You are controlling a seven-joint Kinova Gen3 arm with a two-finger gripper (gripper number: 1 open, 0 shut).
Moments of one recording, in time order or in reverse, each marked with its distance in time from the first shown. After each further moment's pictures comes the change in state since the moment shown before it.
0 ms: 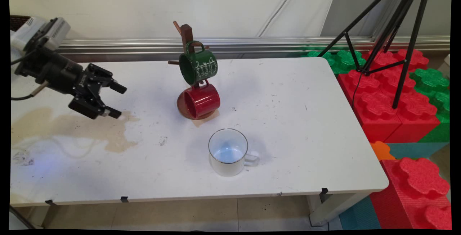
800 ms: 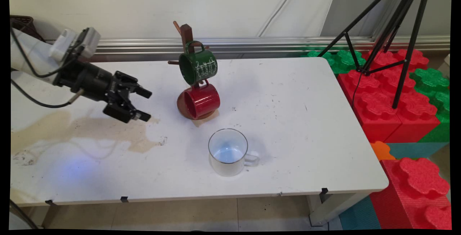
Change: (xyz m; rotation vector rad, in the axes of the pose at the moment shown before) arm 0.018 0.008 0.057 0.003 0.070 -0.058
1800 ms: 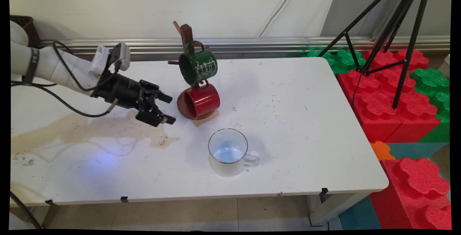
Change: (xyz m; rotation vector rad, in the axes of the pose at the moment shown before) arm -0.004 -0.008 0.069 0.043 0.032 -0.040
